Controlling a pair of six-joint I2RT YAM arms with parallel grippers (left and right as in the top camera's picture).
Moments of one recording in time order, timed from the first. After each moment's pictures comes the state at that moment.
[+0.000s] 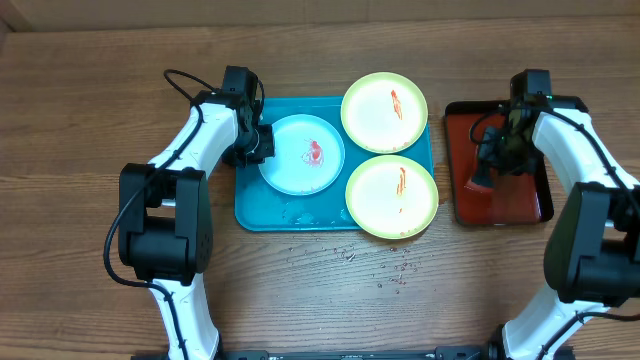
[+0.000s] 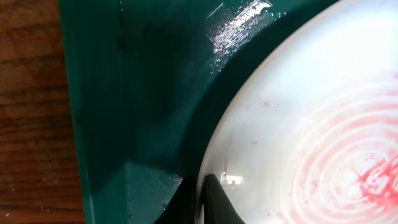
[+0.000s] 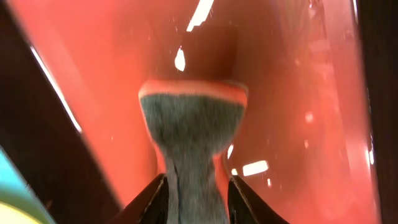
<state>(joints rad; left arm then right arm) -0.14 2.10 1.51 -0.83 0.07 -0.26 -0.10 1.93 1.38 -0.89 -0.01 0.22</state>
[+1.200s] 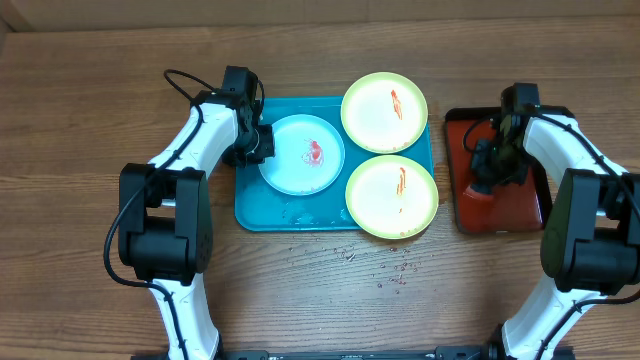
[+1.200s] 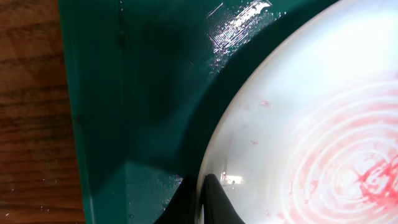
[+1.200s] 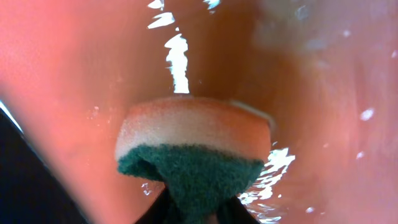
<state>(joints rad) -0.14 2.10 1.51 -0.83 0.07 -0.26 -0.10 1.99 1.32 -0.86 -0.04 0.24</state>
